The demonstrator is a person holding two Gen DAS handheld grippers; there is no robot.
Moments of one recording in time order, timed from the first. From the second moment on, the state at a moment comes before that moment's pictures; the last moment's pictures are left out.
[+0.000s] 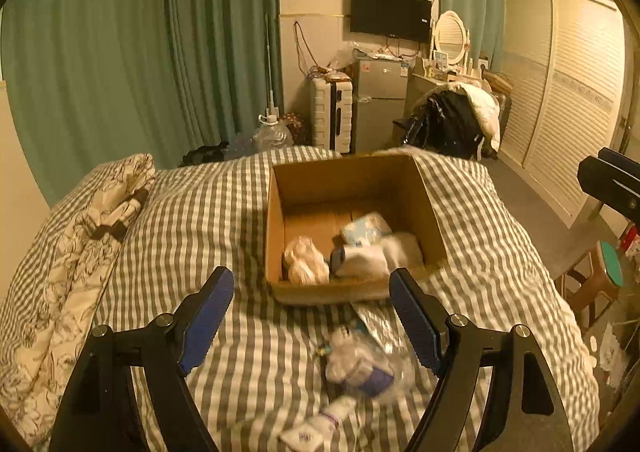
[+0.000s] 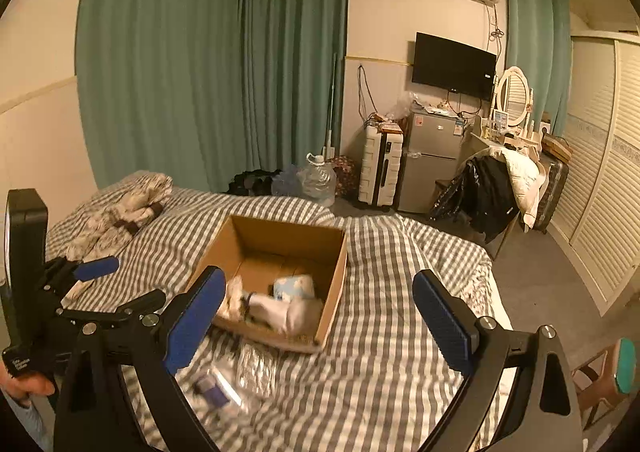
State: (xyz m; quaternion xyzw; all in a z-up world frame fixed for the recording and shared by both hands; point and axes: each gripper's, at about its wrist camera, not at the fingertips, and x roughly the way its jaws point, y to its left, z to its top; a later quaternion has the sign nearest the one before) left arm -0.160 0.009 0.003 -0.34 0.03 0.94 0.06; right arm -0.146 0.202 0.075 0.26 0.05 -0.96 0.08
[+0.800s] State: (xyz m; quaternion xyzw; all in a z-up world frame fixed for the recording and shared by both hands) left arm -0.149 0.041 -0.167 -0.50 0.14 0.85 0.12; right arm -0.140 0.193 -0.105 0.42 0.01 -0.90 0.09
